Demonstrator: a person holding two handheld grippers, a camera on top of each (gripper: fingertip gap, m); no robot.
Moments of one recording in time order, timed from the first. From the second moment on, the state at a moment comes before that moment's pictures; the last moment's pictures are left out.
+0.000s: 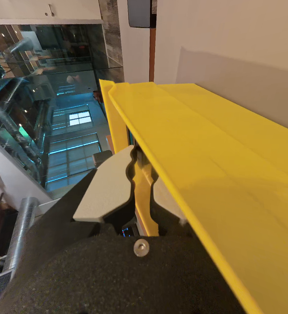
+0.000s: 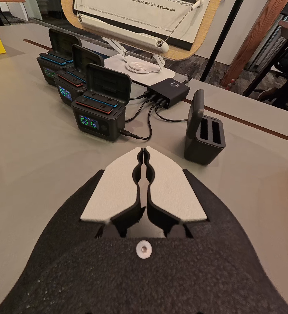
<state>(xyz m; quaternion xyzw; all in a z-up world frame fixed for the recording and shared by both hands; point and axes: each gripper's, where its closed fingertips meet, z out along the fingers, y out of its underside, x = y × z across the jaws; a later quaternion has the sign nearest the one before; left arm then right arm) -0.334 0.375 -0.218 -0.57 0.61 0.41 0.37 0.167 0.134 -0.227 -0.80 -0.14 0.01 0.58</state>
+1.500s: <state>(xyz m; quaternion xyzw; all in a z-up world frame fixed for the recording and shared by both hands) -0.199 0.246 -0.129 -0.77 0.53 -0.07 0.35 0.130 0.120 -0.203 -0.77 -0.21 0.03 0.61</state>
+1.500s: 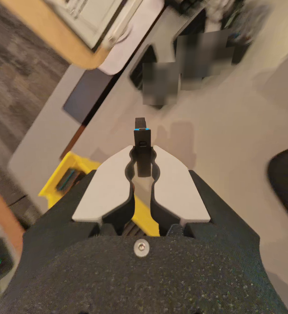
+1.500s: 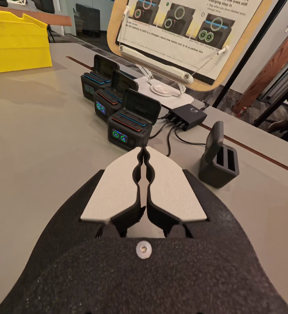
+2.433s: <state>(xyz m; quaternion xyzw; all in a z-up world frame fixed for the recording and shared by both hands) 0.057 0.064 -0.180 -0.71 0.54 -0.44 0.06 0.075 0.056 -0.167 -0.75 -0.26 0.00 0.61</state>
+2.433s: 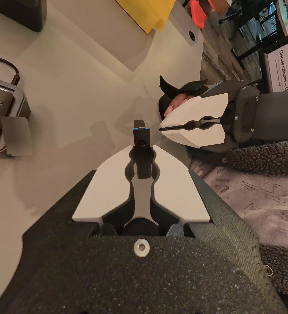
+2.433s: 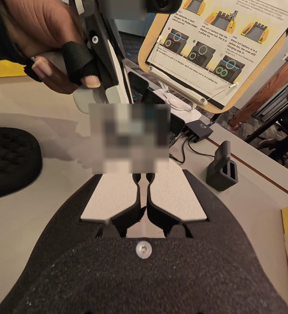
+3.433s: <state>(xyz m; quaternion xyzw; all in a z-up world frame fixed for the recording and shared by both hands) 0.041 0.038 -0.192 -0.64 0.61 -0.45 0.08 0.036 0.041 -0.205 -0.77 -0.31 0.26 0.50</state>
